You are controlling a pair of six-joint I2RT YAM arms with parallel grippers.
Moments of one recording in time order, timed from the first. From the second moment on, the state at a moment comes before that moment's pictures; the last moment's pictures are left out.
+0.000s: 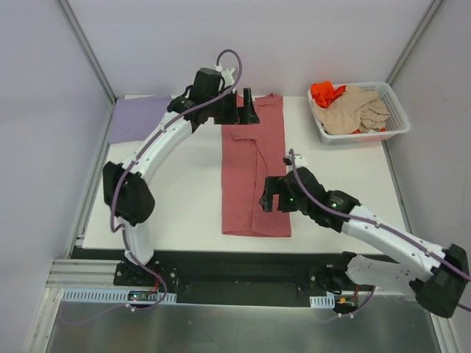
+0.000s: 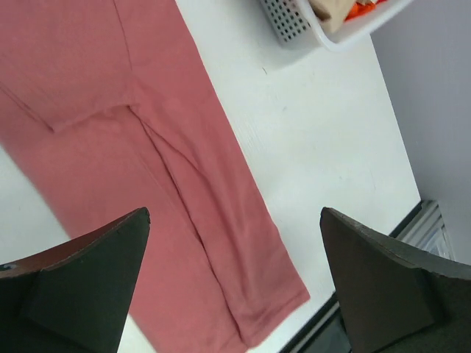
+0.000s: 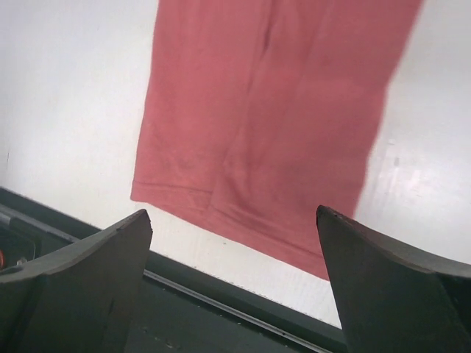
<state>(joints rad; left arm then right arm) -0.47 1.94 1.91 -0.59 0.38 -0.44 0.88 1.09 0.85 -0.54 0.17 0.62</state>
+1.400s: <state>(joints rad) -0.84 1.37 0.62 -0.30 0.11 -0.89 0.66 0.94 0.47 -0.60 -0.01 0.70</state>
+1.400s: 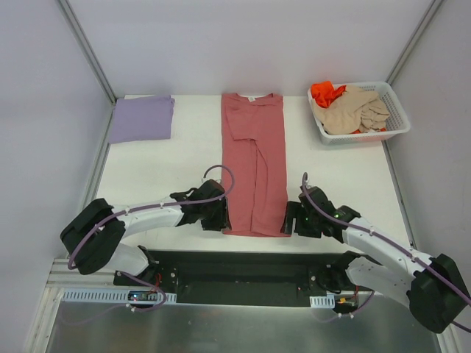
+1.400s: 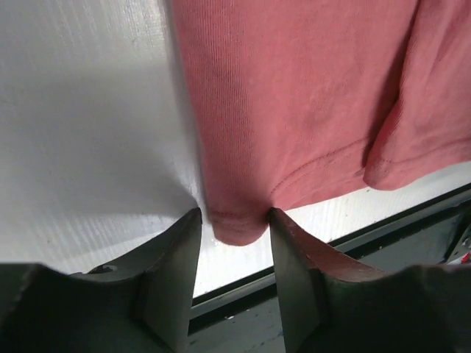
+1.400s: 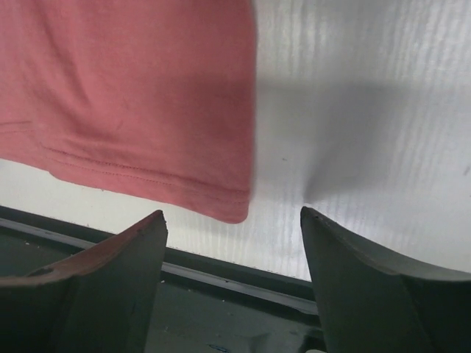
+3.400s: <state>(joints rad) -0.54 1.58 1.16 -0.37 0.05 -0.73 0.43 1.41 0.98 -0.24 -0.08 0.50</state>
